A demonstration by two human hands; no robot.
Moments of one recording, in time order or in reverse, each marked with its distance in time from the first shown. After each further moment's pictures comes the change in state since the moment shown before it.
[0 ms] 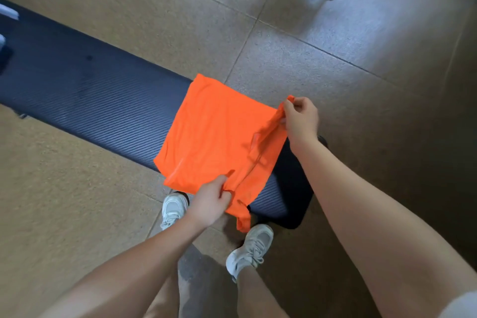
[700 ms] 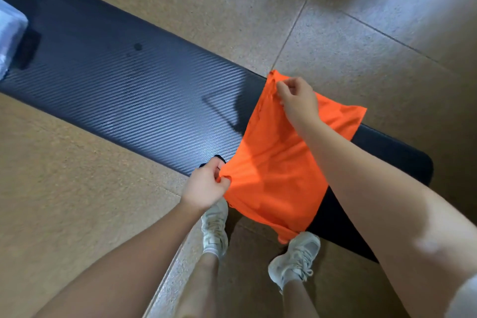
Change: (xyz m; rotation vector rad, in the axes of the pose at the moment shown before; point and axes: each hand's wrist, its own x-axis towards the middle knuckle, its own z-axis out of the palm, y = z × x) left_hand 0.084 -0.144 -0.133 0.096 0.046 -0.191; right_hand 0.021 -0.011 0.216 -0.290 -0.193 -0.179
